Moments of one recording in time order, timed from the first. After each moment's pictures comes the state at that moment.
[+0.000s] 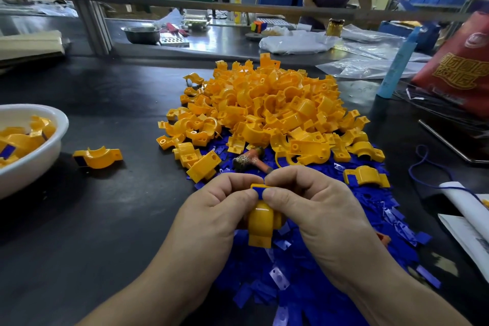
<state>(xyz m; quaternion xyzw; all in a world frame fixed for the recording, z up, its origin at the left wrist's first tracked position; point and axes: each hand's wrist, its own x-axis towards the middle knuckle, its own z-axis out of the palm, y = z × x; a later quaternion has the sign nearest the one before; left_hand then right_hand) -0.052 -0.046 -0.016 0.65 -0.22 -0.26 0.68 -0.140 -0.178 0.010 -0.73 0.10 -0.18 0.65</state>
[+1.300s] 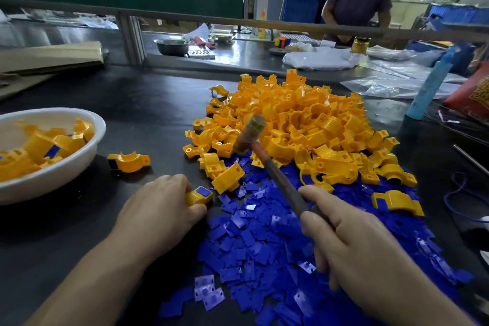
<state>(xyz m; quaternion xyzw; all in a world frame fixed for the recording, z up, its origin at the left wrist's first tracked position) 0.030 0.003 -0.009 0.97 -0.19 -0.04 0.13 -0.143 -0.183 0.024 -0.92 0.11 -0.09 0.36</state>
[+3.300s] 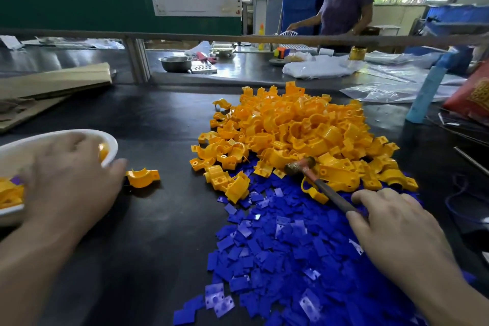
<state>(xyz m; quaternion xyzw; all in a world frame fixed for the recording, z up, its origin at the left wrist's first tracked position) 0.086 0.084 0.030 0.97 -0.05 0.21 0.11 -0.142 -0.236 0.003 -0.94 0.31 -0.13 -0.04</state>
